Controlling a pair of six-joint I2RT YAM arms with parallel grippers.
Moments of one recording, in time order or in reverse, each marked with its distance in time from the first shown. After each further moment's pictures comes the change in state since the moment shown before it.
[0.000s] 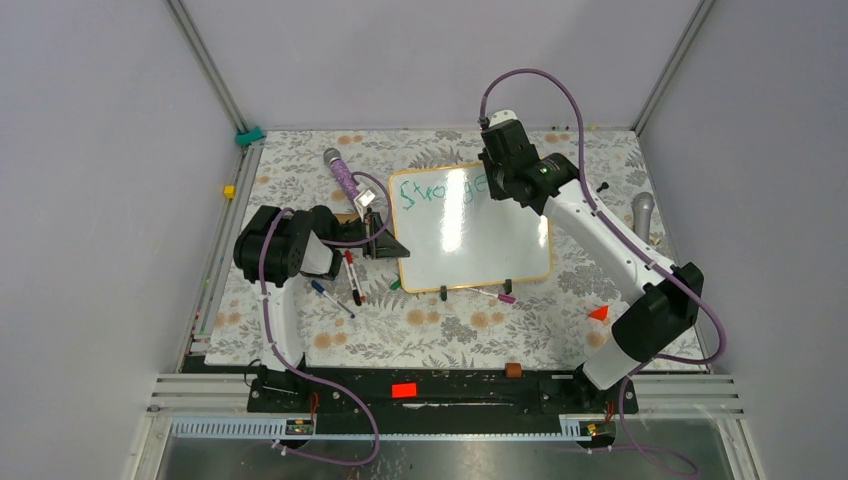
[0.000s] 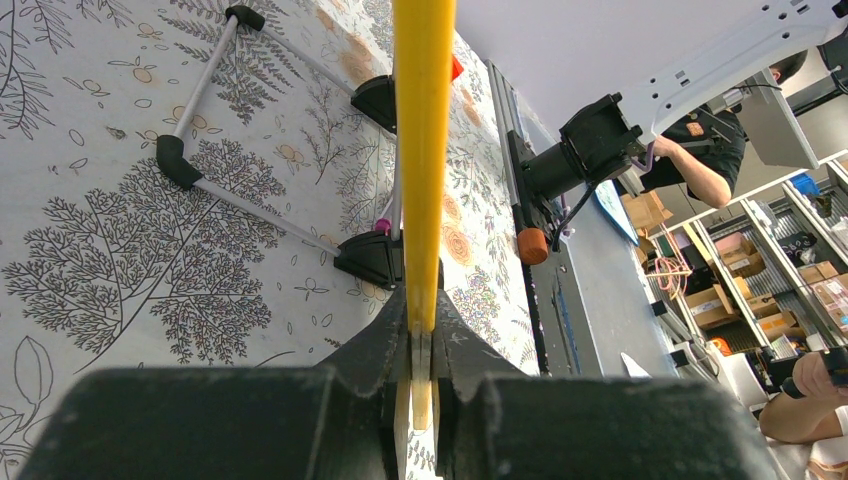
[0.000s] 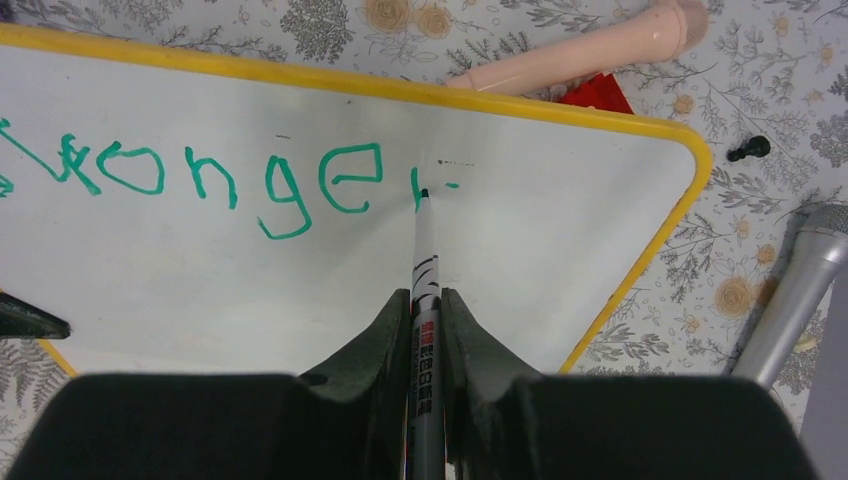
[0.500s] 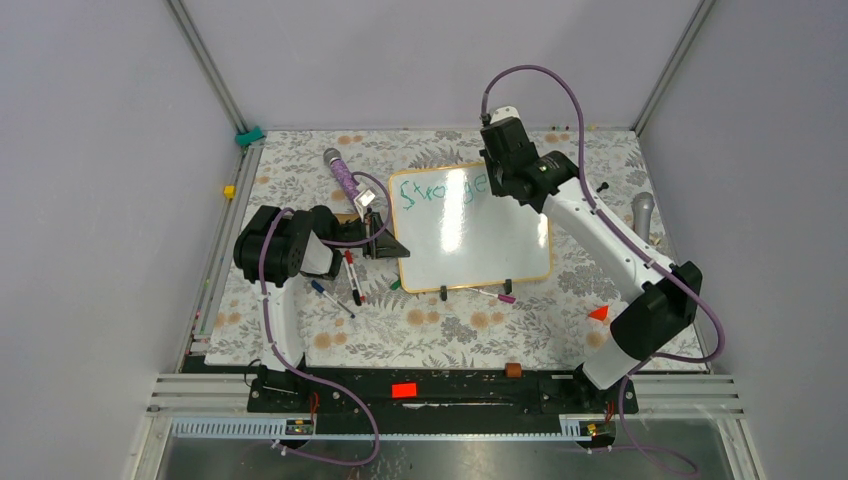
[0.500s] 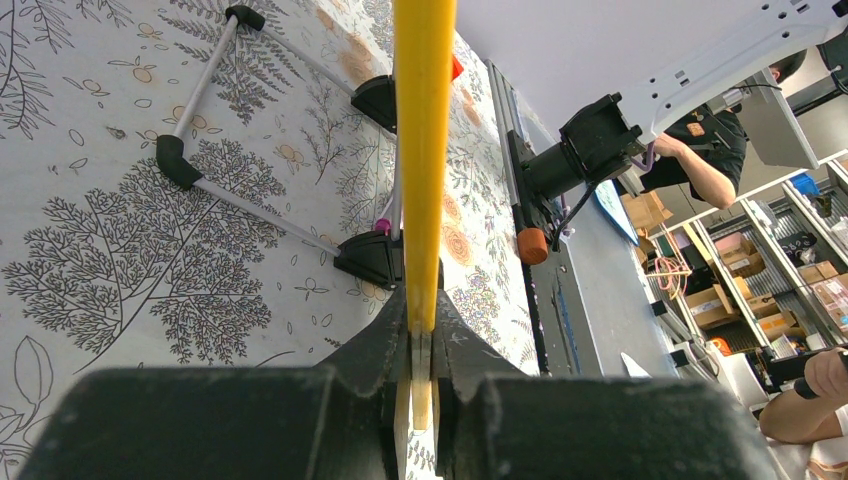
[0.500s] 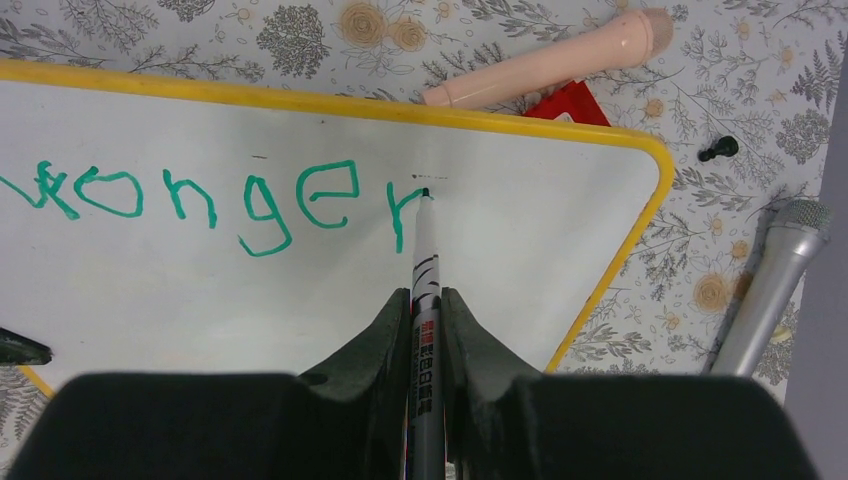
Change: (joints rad) left arm 0.000 0.000 0.000 0.000 0.000 -0.001; right arm 0.000 0.016 0.028 -0.002 0.062 0.000
